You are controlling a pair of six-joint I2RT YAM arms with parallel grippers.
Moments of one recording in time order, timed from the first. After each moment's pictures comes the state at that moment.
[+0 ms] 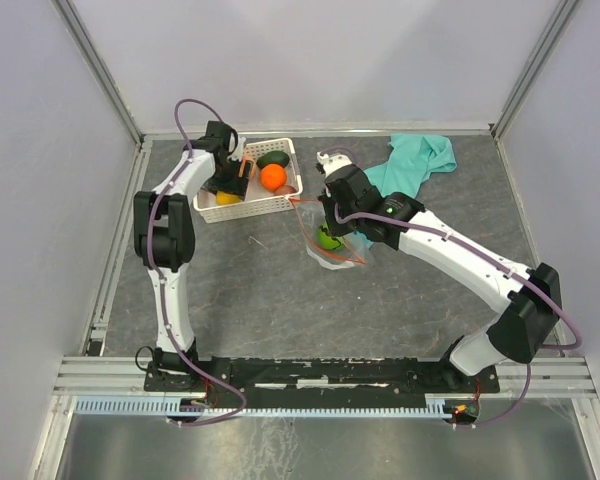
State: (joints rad) left arm -0.14 2.22 1.87 -0.77 -0.02 0.11; right arm 0.80 1.52 1.40 -0.64 0.22 0.31
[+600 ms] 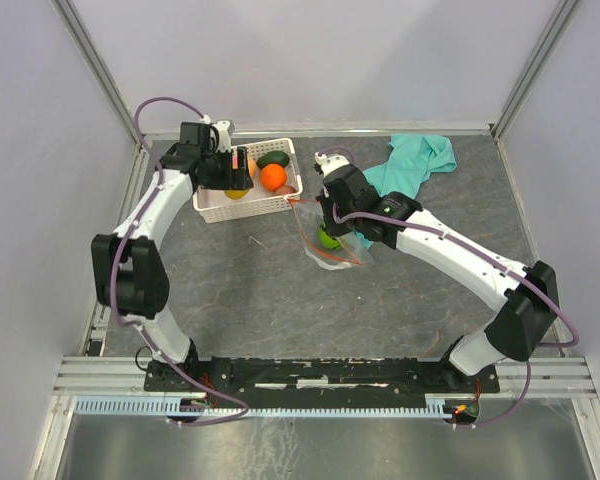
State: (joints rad) left arm -0.14 1.78 1.52 -0.58 0.22 -0.06; right arm 0.80 1.54 1.41 -0.64 0.21 0.31
